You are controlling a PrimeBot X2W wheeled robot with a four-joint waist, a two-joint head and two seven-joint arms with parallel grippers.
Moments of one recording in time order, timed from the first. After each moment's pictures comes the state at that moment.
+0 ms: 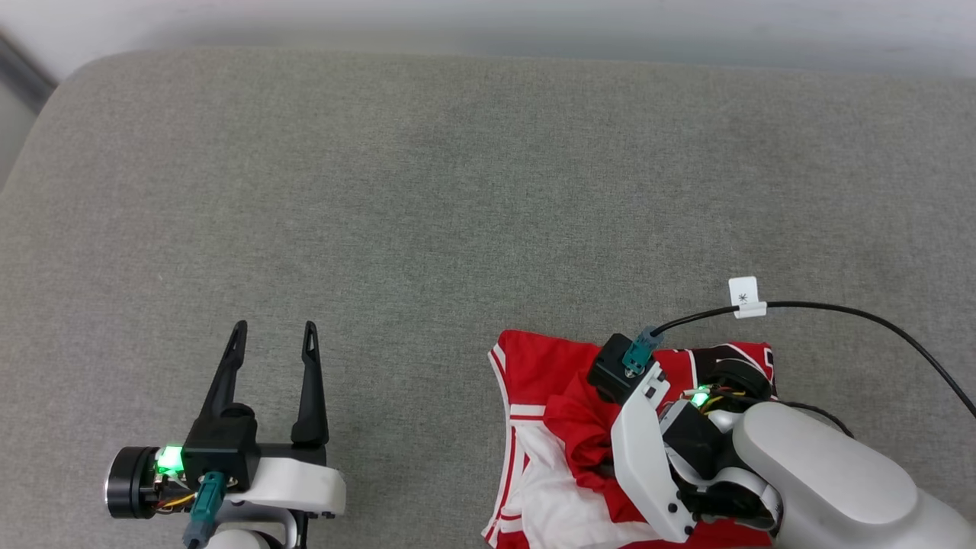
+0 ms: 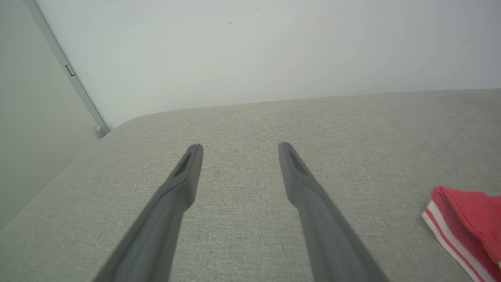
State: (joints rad) left arm -0.05 0.10 -0.07 0.05 -0.04 0.07 -0.26; right arm -0.64 -0.43 1.02 0.26 0.84 0.13 0.70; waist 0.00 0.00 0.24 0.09
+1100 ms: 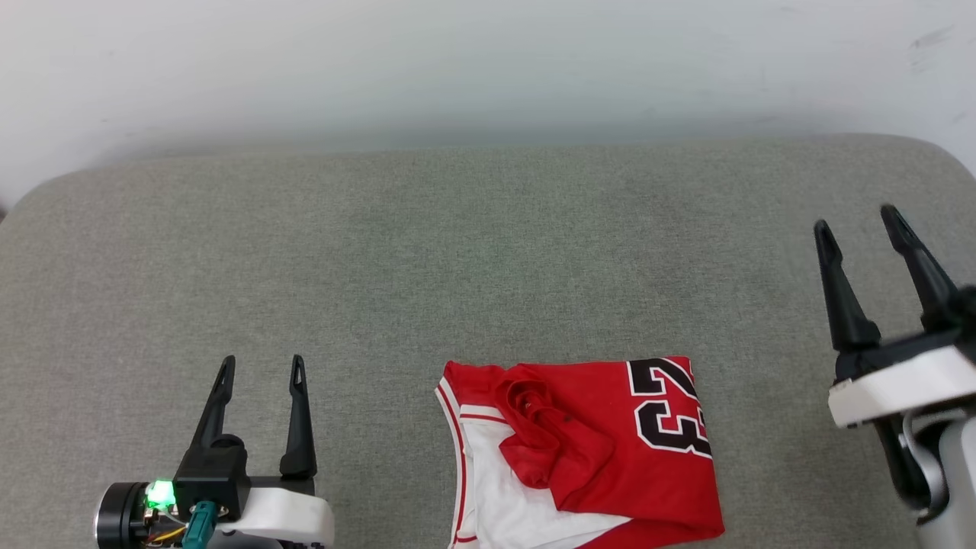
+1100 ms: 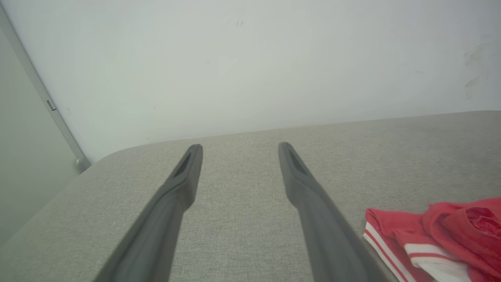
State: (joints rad) left arm 0.02 0.10 -0.03 0.05 -0.02 0.06 -0.26; right arm -0.29 -0.33 0.09 0.18 0.25 0.13 -0.24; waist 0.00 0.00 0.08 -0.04
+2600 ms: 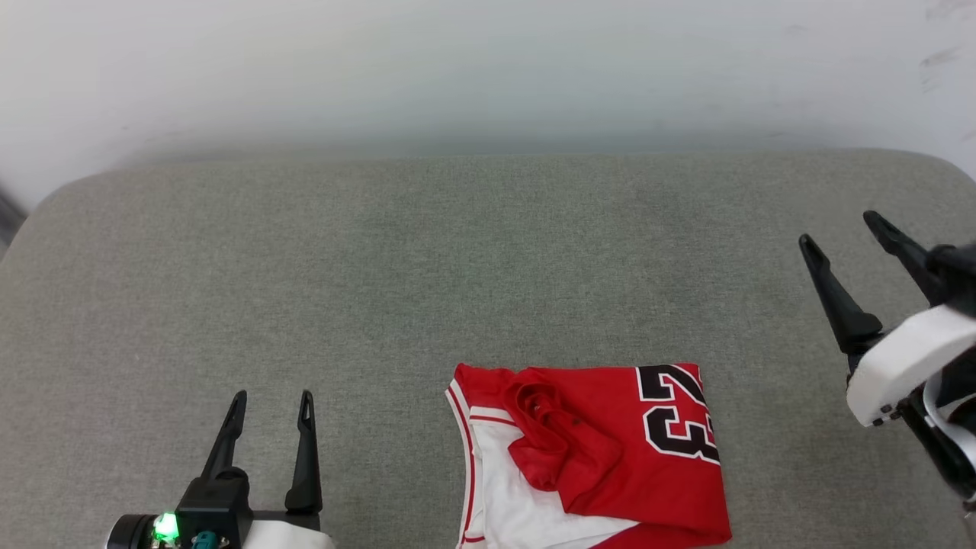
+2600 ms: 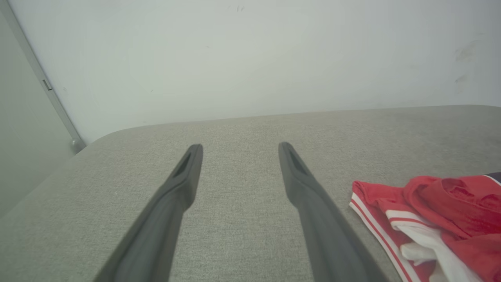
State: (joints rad) left arm 0.09 0.07 -0.01 0.04 -0.04 0.01 -0.26; right arm -0.27 -0.42 0.12 -0.03 0.29 0.13 0.17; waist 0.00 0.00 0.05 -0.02
